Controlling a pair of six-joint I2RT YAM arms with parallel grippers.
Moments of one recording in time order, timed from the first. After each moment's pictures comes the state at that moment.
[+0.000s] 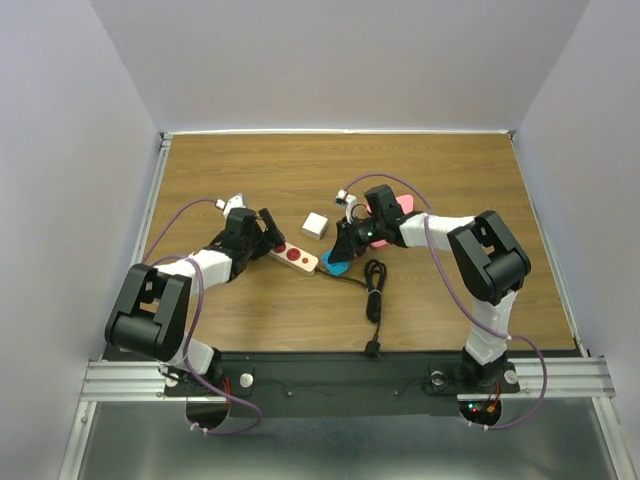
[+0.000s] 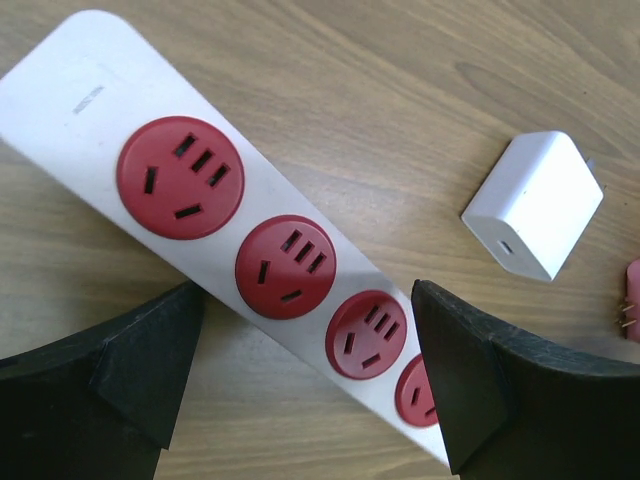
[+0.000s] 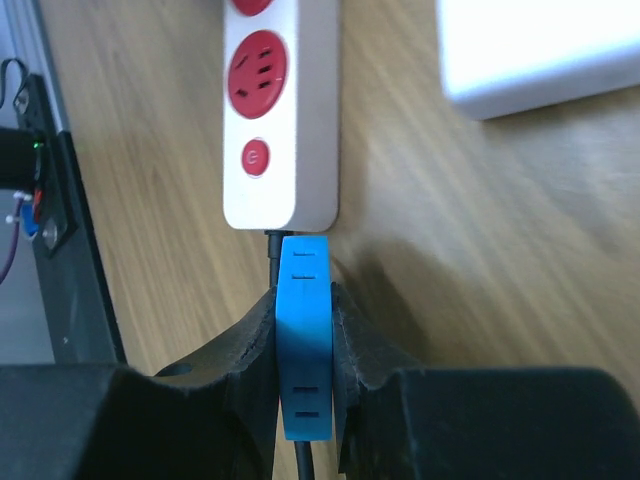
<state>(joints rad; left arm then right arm) -0.31 1.47 0.60 0.15 -0.09 -0.70 0.51 1.93 1.11 0.01 -0.84 0.10</state>
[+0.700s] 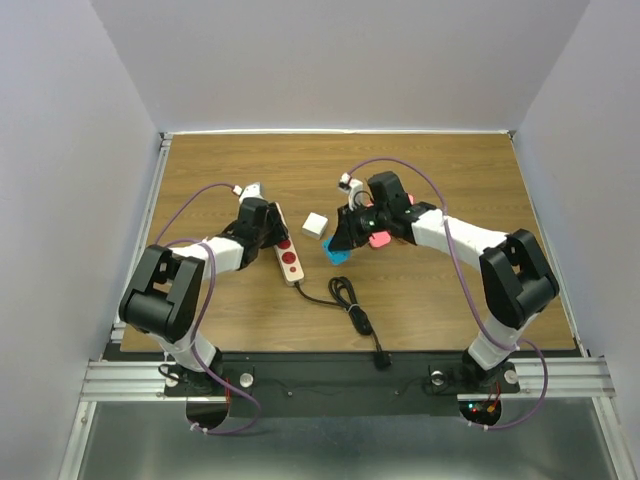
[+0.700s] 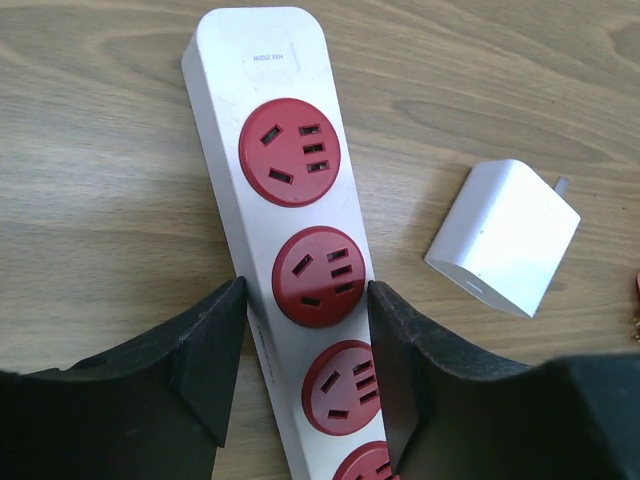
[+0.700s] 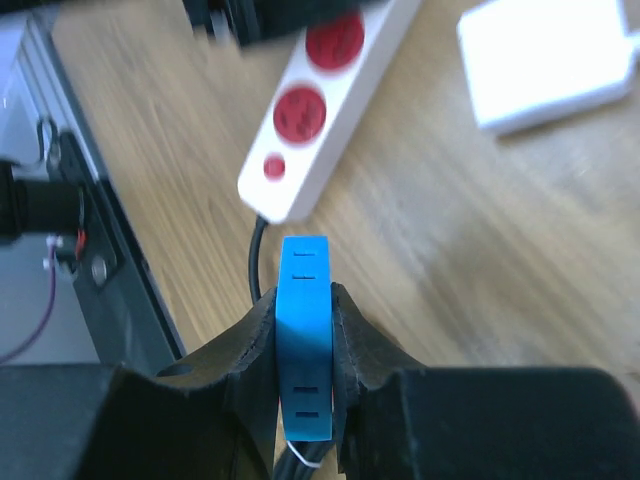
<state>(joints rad) -0.36 1.60 0.73 0.19 -0.08 -0.58 0.56 1.72 1.12 -0.14 -0.69 0.21</state>
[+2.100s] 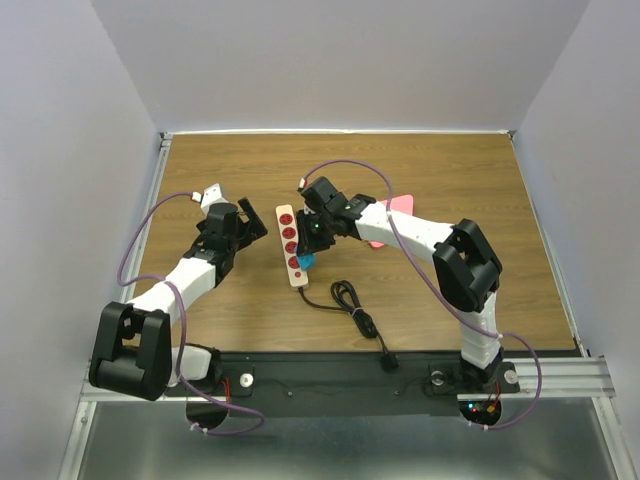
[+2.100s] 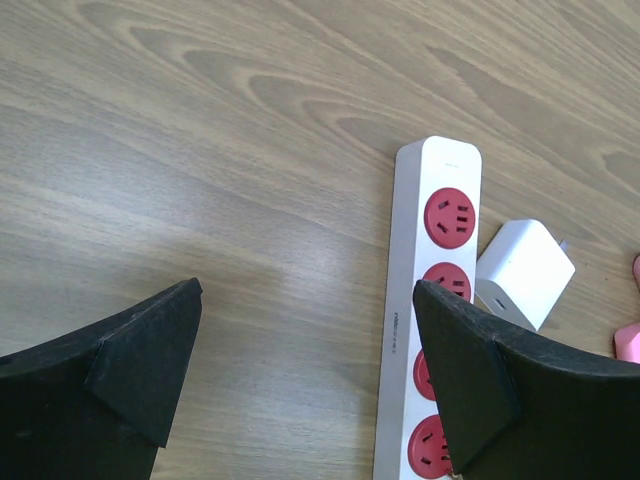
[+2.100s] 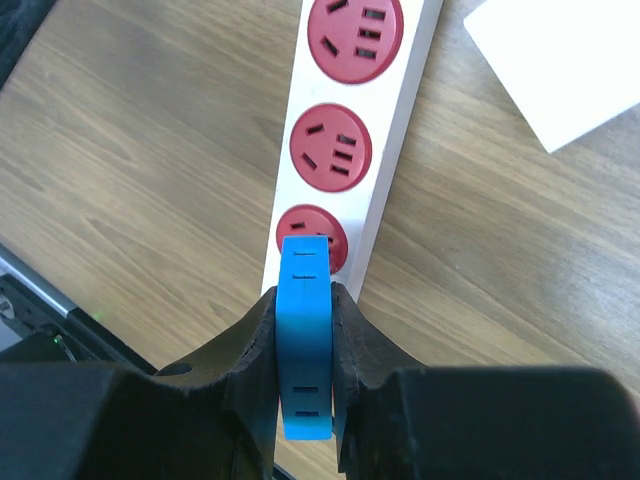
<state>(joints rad) -0.25 1.26 0.61 0.06 -0.21 -0.62 0.82 2.00 1.58 -0.50 -0.19 0.56</state>
